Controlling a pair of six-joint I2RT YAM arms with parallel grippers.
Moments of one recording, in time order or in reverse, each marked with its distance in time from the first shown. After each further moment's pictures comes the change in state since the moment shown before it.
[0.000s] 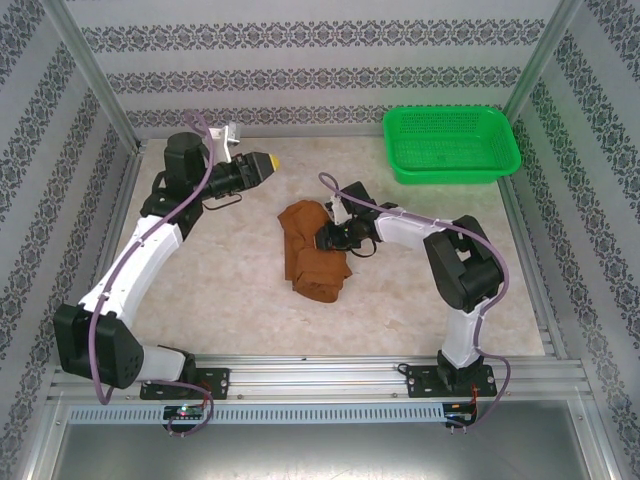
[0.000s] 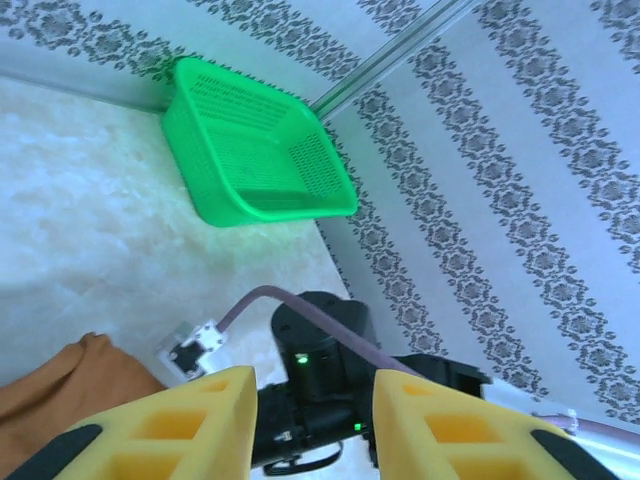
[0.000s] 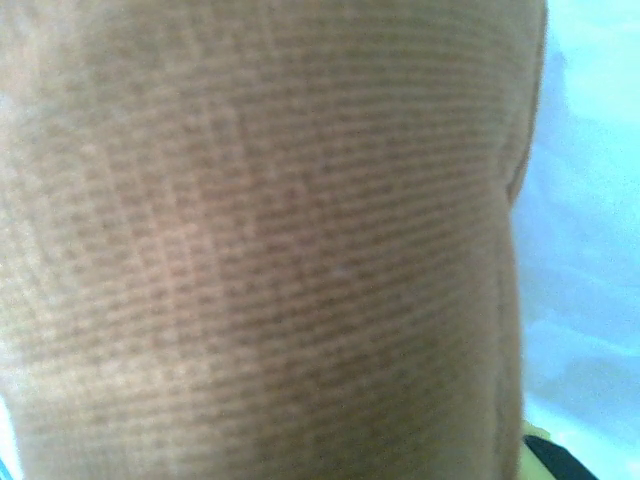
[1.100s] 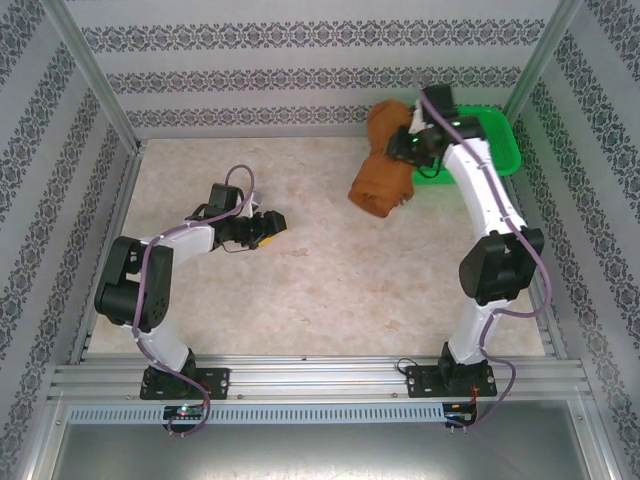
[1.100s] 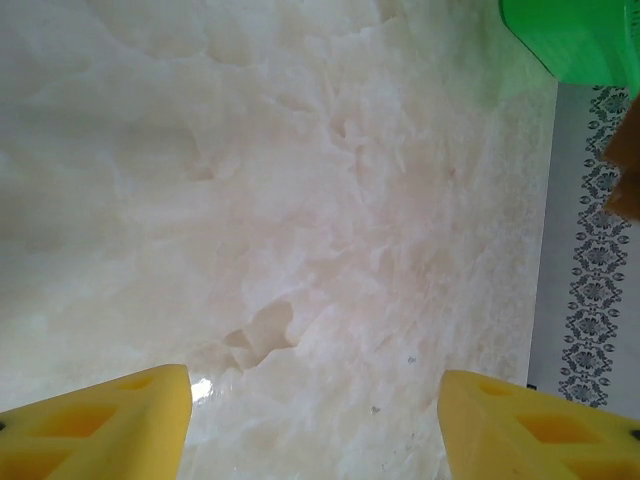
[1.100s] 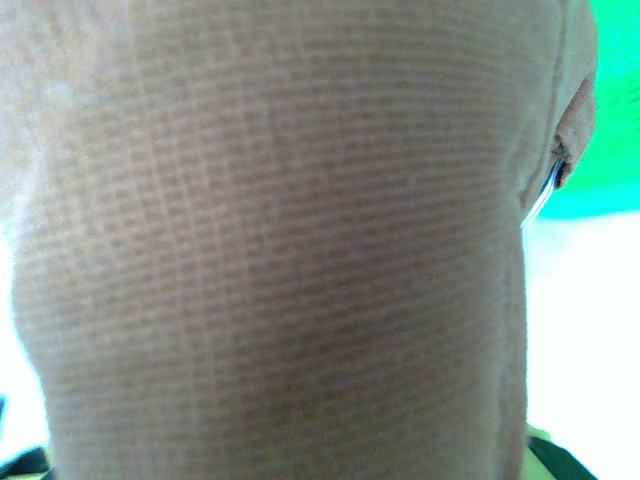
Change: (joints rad) left arm 0.000 0.346 -0.285 0.074 -0.015 -0.001; right arm -0.411 -0.020 0.792 -0.623 0.185 -0.006
